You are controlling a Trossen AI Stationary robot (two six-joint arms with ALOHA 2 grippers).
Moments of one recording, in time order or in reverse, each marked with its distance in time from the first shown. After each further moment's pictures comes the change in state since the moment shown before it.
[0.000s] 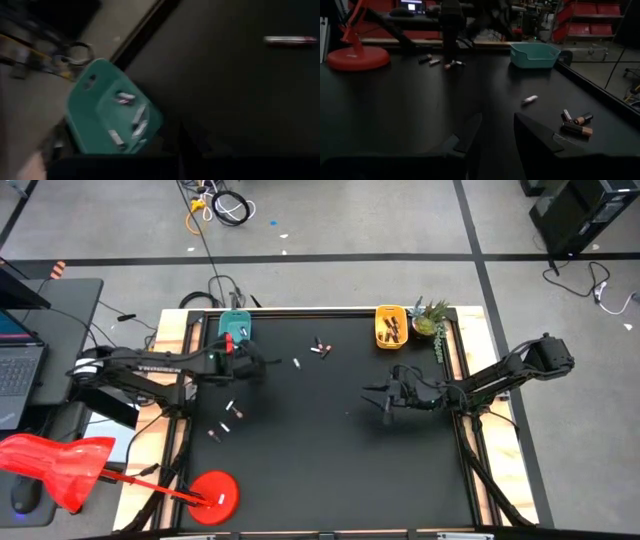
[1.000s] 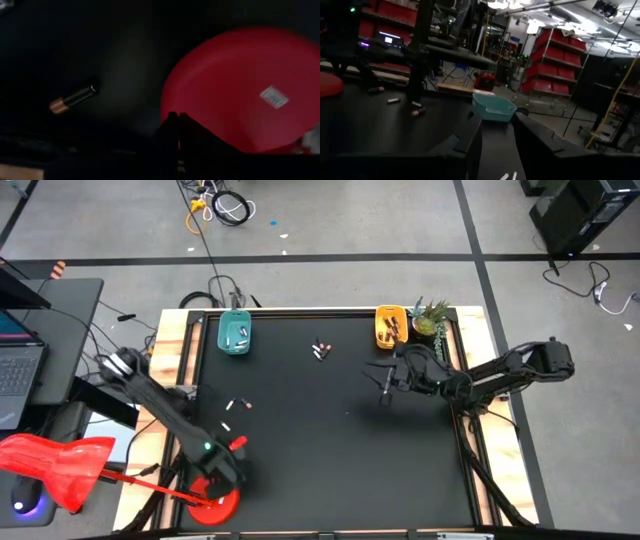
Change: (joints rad) left arm -0.876 0.313 0.233 -0.386 0.999 -0.731; right arm -0.222 0.000 0.000 0.270 -0.144 -0.289
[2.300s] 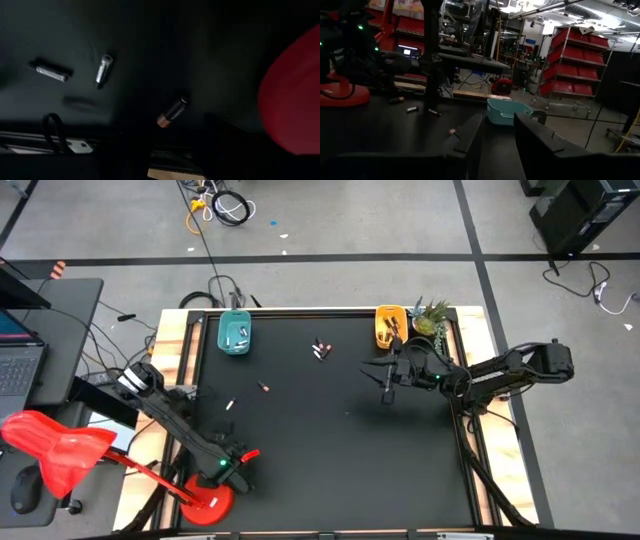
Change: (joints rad) left arm -0.007 0.187 0.128 -0.302 -0.264 0.536; right arm -0.089 0.000 0.000 0.011 -0.178 0.087
